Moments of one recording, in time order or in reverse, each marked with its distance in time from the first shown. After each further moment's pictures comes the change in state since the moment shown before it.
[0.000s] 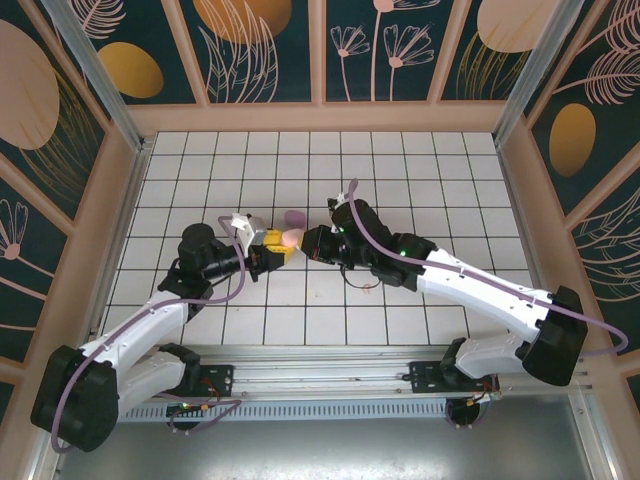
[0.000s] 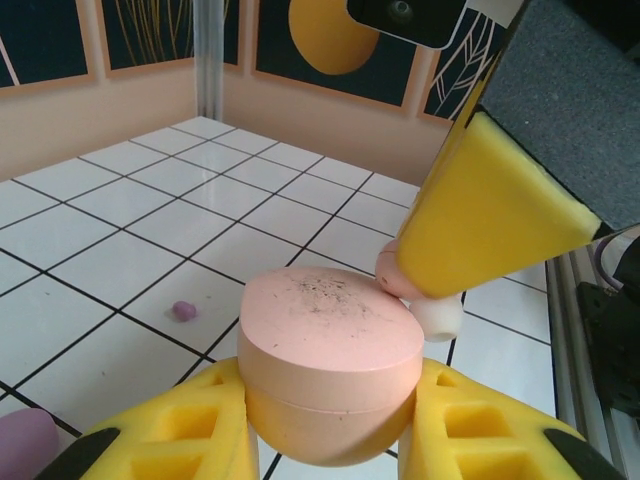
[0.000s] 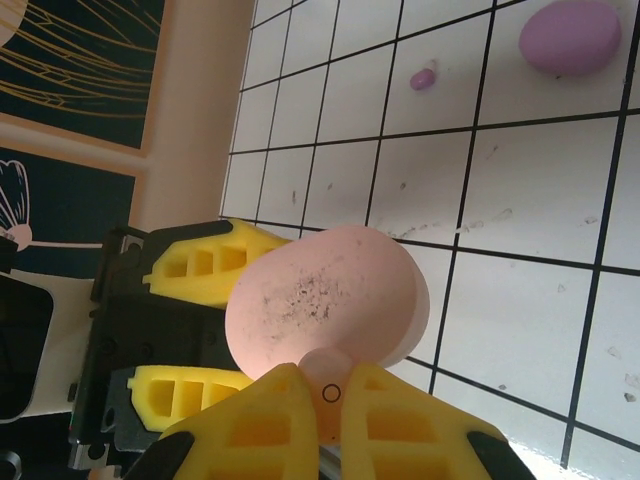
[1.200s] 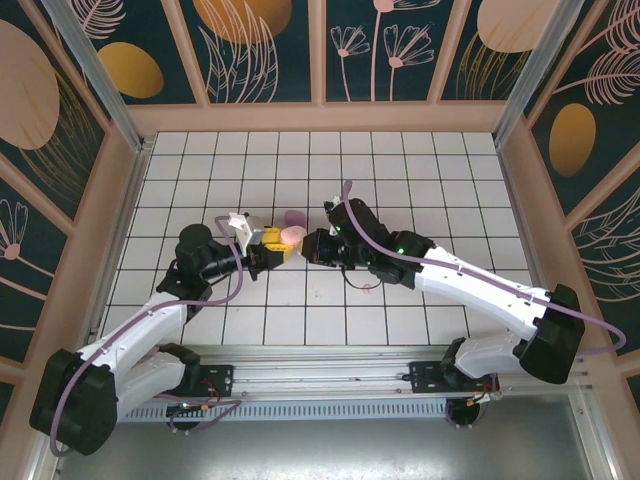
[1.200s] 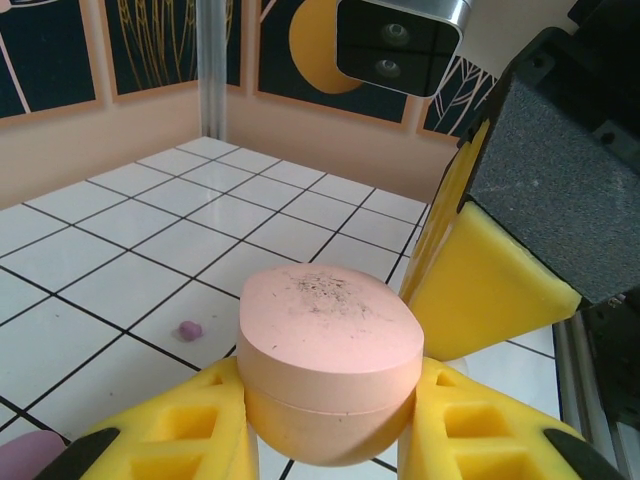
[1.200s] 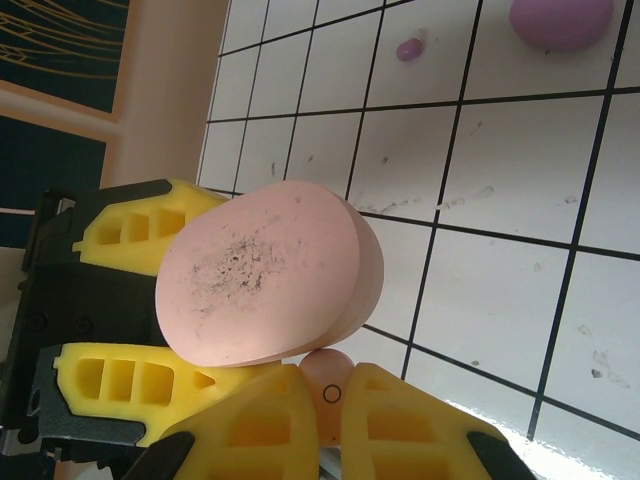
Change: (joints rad) left arm -0.001 -0.018 0.000 0.025 -0.003 -0.008; right arm -0.005 0.019 0.029 -0.072 -0.027 -0.053
